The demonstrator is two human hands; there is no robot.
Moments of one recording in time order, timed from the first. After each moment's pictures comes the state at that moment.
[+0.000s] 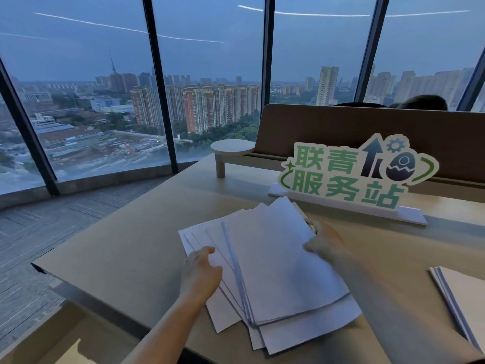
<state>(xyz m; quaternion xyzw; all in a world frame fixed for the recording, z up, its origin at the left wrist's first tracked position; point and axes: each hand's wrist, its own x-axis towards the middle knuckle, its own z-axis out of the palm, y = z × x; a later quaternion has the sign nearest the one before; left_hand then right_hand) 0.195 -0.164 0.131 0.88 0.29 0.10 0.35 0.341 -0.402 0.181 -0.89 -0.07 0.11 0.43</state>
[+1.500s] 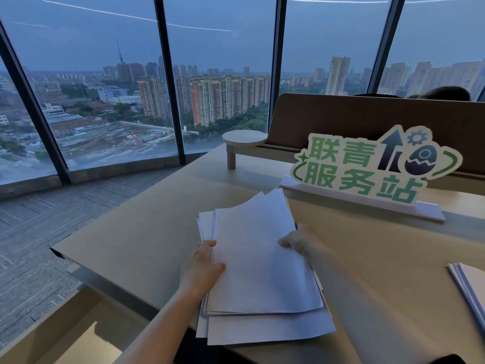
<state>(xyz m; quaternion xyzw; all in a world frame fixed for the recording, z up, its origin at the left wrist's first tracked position) 0.175 -0.140 0.129 0.88 0.28 0.09 0.37 0.322 -0.331 0.159 -0.83 -0.02 0.19 0.52</state>
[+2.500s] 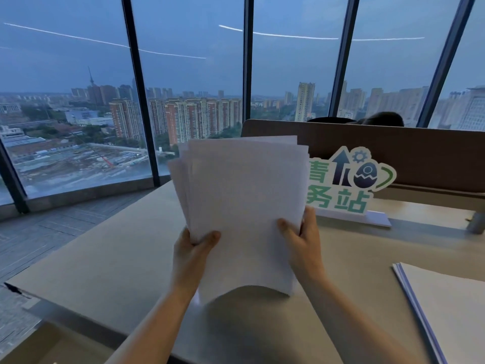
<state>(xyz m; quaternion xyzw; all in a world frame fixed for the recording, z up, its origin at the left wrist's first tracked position) 0.186 -0.197 0.199 0.66 0.14 0.30 0.67 0.258 -0.391 0.212 -0.65 -0.17 -0.13 0.73</state>
